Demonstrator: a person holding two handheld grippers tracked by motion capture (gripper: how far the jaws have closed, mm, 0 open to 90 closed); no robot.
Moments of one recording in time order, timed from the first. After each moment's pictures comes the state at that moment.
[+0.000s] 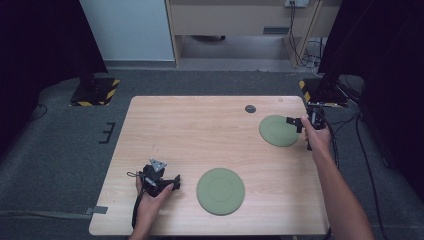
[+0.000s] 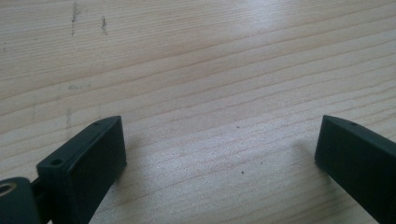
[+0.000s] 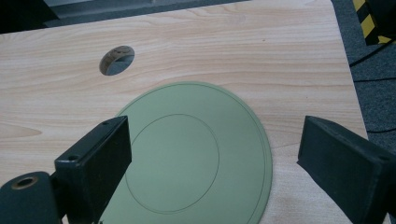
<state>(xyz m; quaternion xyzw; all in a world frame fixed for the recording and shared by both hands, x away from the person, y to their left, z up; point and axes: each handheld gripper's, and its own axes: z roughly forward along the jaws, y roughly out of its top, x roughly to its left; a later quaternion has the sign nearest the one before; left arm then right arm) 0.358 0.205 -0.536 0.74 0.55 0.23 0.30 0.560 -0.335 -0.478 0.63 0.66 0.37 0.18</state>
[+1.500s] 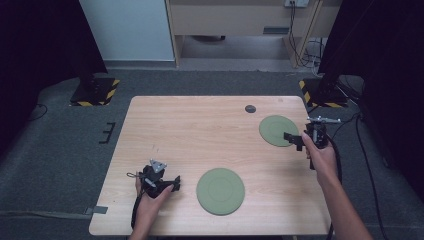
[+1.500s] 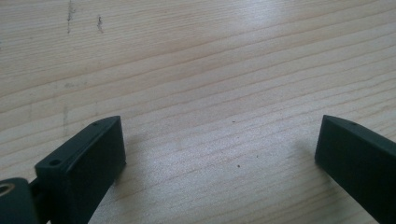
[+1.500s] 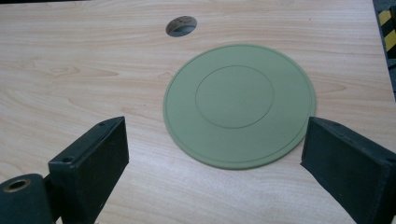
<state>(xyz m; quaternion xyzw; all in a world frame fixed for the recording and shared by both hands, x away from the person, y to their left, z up) 0.355 0.205 -0.536 0.75 0.55 0.23 0.30 0.473 -0.309 -0.456 0.57 0.70 0.39 0.18</state>
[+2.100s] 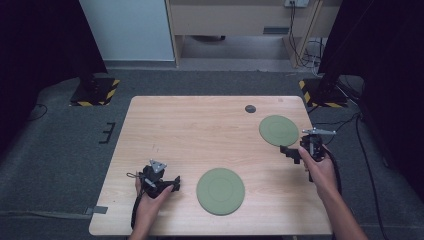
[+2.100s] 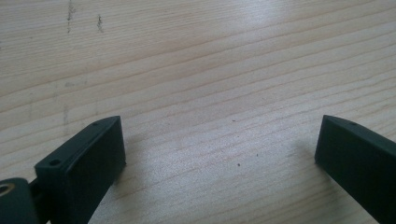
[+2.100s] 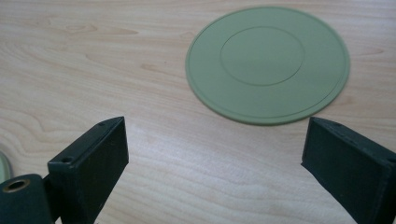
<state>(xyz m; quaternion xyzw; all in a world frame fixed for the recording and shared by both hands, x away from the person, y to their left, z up) 0.355 0.206 -0.536 0.75 0.55 0.23 0.30 0.442 -0.297 -0.475 0.55 0.73 0.38 0.16</state>
